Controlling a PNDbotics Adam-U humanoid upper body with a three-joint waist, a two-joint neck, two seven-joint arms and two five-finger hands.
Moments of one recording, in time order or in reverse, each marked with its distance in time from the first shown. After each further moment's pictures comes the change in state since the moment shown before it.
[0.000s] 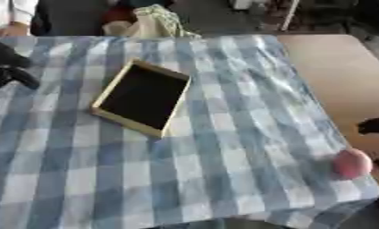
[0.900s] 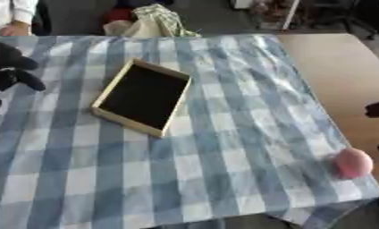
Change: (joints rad) left arm 0.006 -0.002 0.000 0.000 -0.009 0.008 -0.008; right arm -0.008 0.040 -0.055 -0.074 0.029 0.034 -0.040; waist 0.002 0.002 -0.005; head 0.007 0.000
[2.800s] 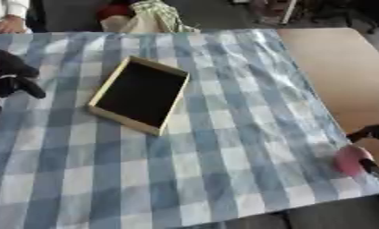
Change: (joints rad) left arm 0.000 -0.018 -0.018 0.000 -0.001 0.018 -0.032; right arm -0.081 0.000 0.121 0.228 0.047 0.019 0.082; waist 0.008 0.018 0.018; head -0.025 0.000
